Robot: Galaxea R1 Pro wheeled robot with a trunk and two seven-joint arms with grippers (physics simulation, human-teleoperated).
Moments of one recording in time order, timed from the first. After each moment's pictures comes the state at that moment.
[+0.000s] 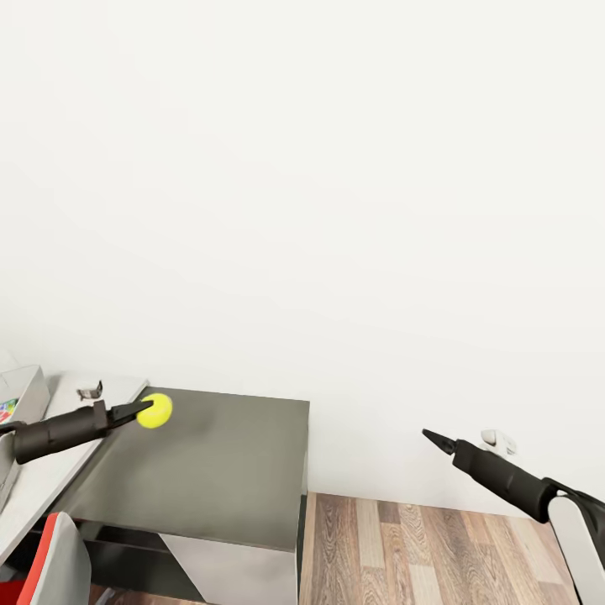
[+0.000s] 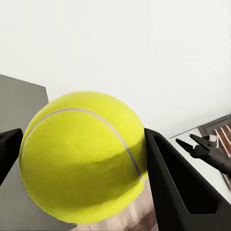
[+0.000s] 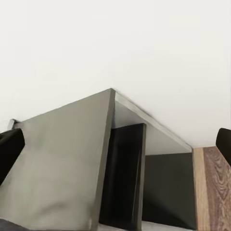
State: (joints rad) left arm -0.49 0.45 0.31 -1.20 0.41 1.02 -1.18; right arm -0.20 -0.17 -0.34 -1.55 -0.59 0.87 0.40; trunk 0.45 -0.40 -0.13
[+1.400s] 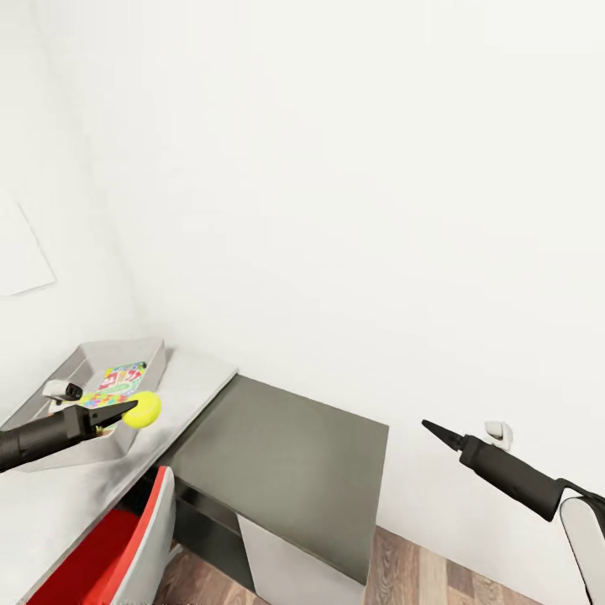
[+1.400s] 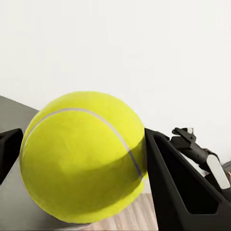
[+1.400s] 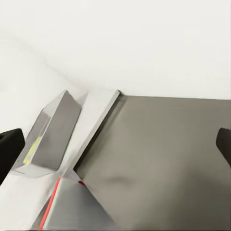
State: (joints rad) left arm -0.43 0.47 0.38 -1.27 0.40 1.01 -1.36; right arm -0.20 -0.17 -0.38 -1.58 -0.59 0.86 0.68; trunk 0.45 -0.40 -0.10
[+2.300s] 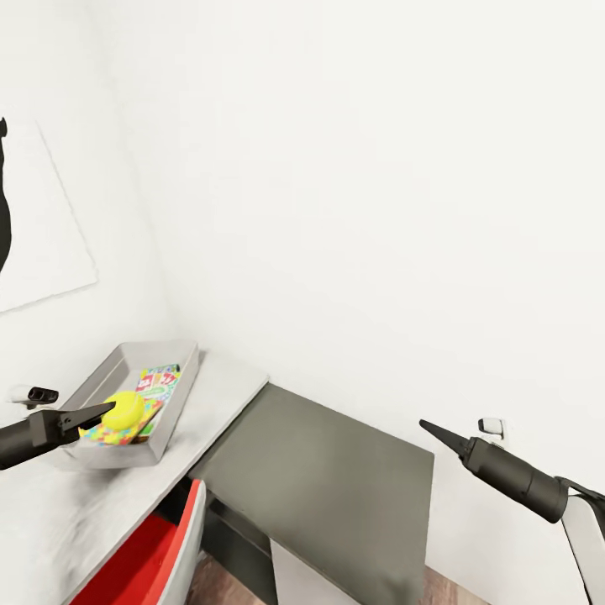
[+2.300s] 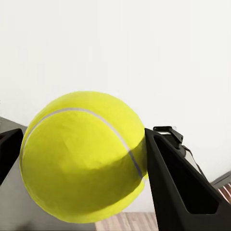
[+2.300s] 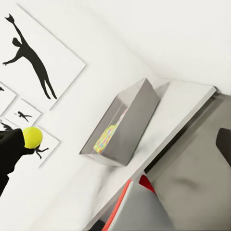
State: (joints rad) left arm -0.40 0.50 0.43 -1.28 0.40 1.01 -1.52; right arm -0.20 -0.17 -0.38 -1.58 -0.58 0.90 0.99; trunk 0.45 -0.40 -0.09
